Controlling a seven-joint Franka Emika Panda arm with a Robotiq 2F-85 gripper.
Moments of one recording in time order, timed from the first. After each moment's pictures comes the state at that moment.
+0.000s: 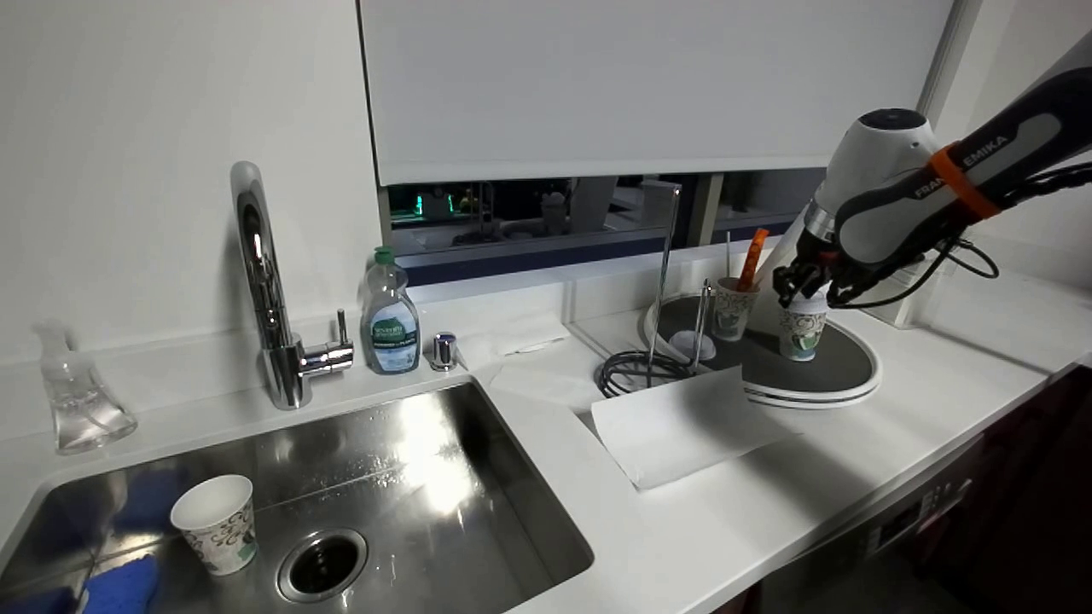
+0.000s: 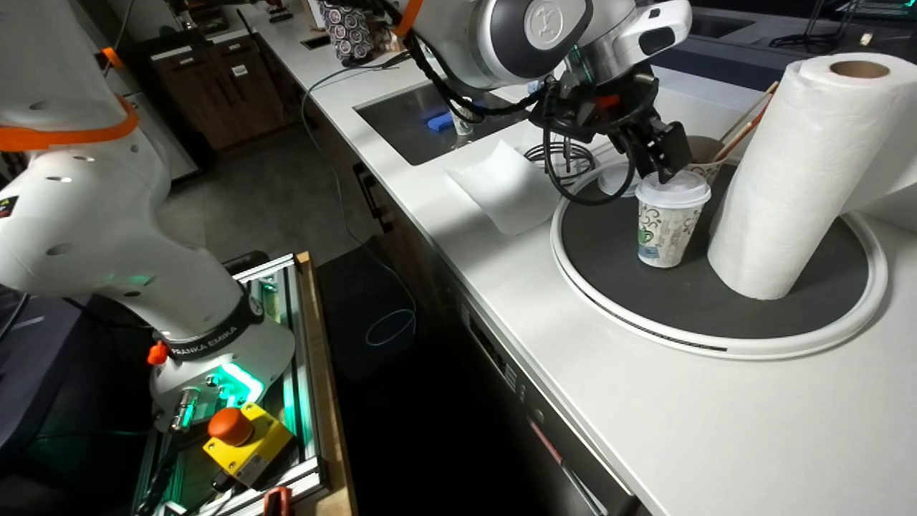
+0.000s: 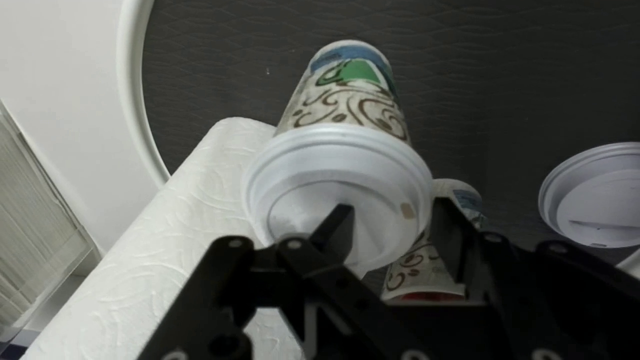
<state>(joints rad) -0.08 0.25 -0.14 -2.10 -0.42 2.76 0.20</state>
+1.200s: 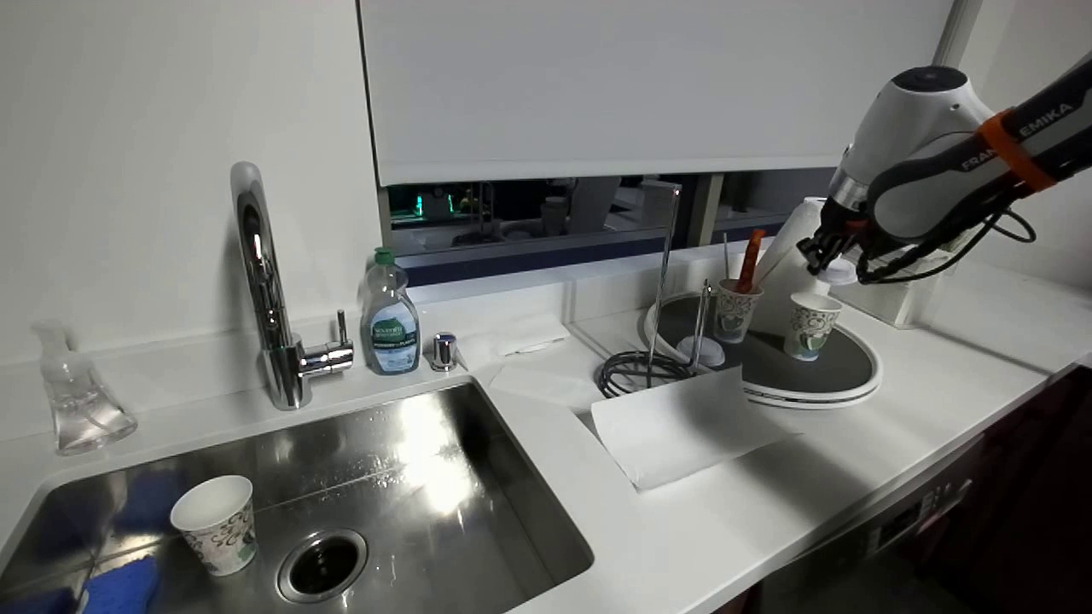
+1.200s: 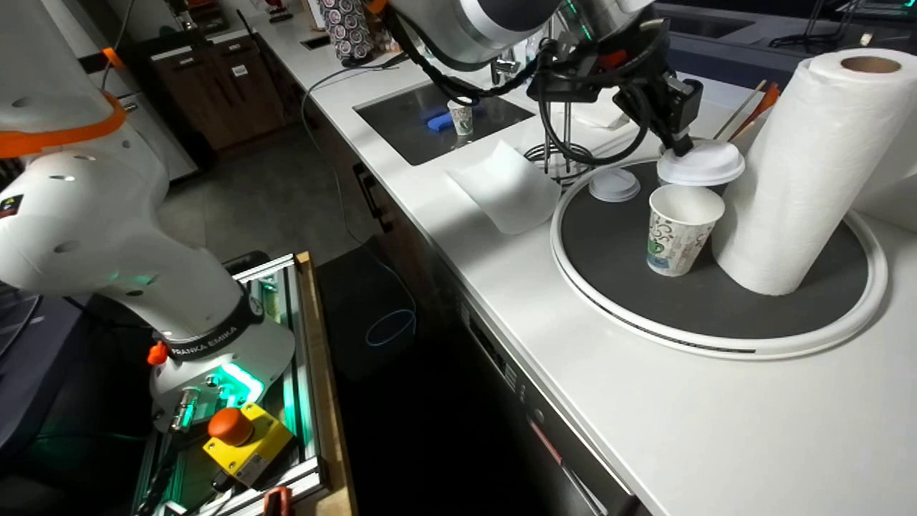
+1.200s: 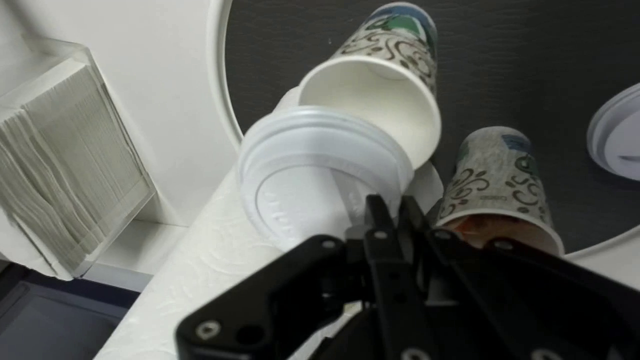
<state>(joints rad) -0.04 0.13 -0.22 -2.13 -0.52 2.75 0.22</state>
